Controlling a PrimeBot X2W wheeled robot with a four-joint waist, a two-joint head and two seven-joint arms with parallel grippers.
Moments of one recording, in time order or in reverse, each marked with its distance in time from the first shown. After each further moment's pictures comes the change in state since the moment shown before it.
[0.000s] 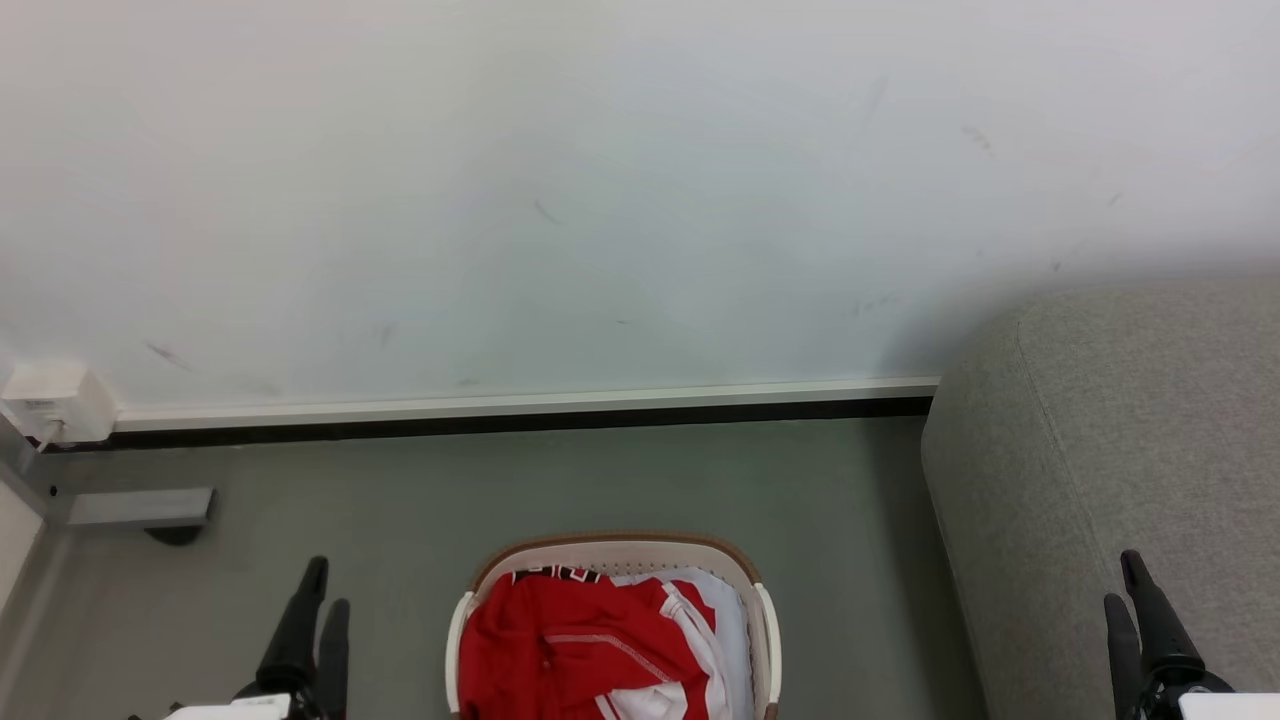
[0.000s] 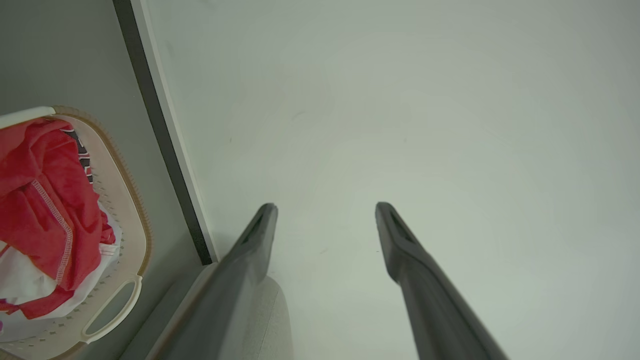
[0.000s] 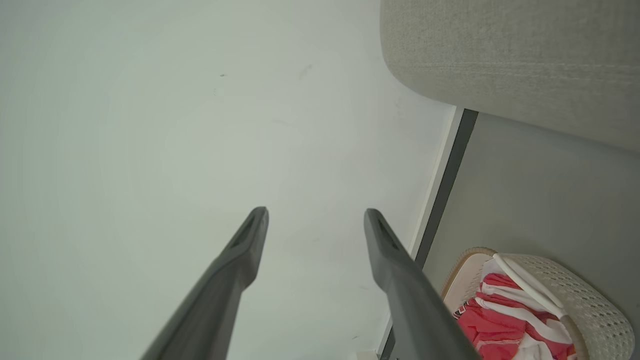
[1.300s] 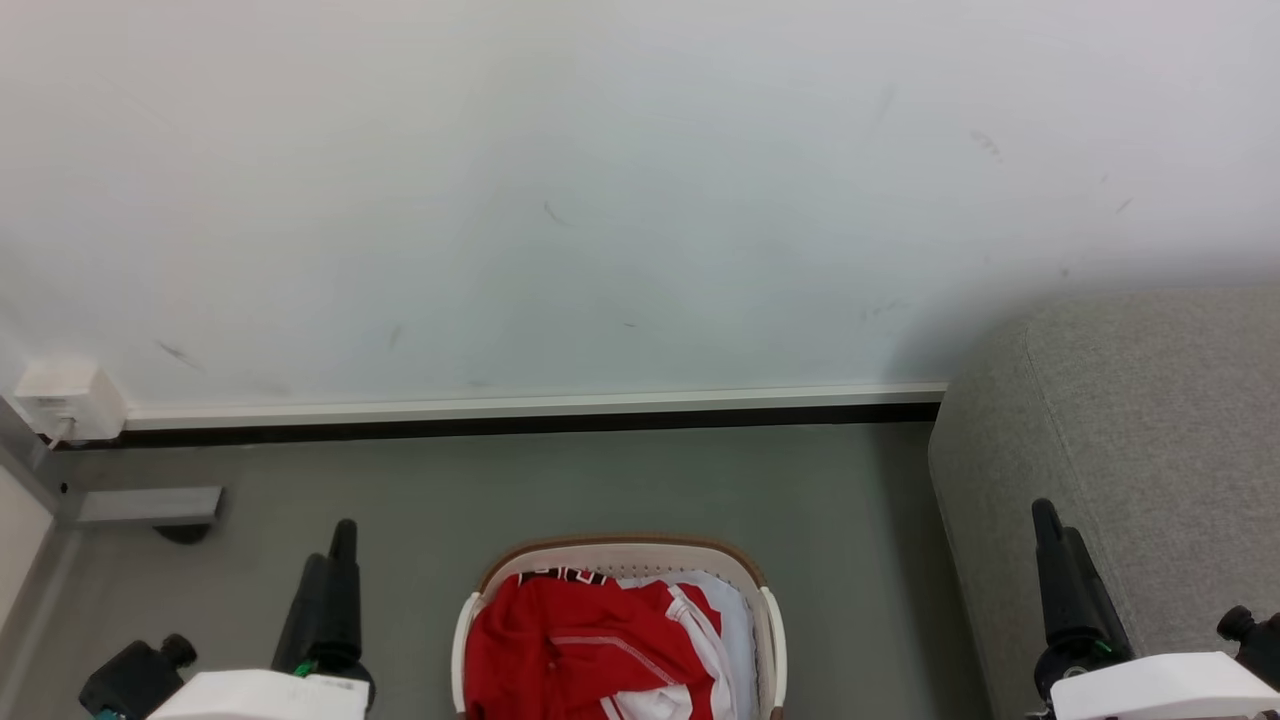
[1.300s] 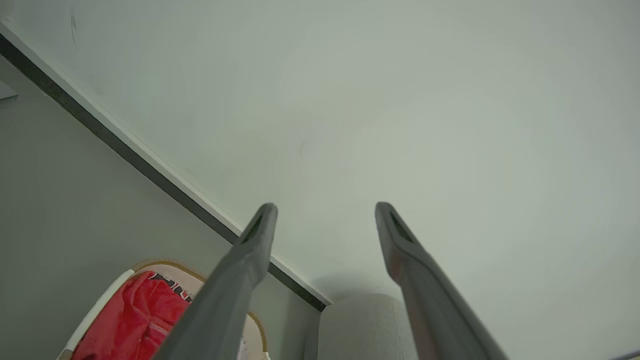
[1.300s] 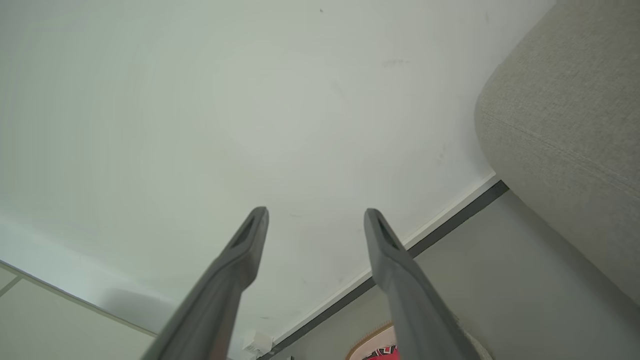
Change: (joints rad) left arm -0.003 0.002 -0.045 -0.095 0.658 0.000 -0.160; right arm -0.018 -0.013 0.176 -0.109 -0.530 0.000 -0.160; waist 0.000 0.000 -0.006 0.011
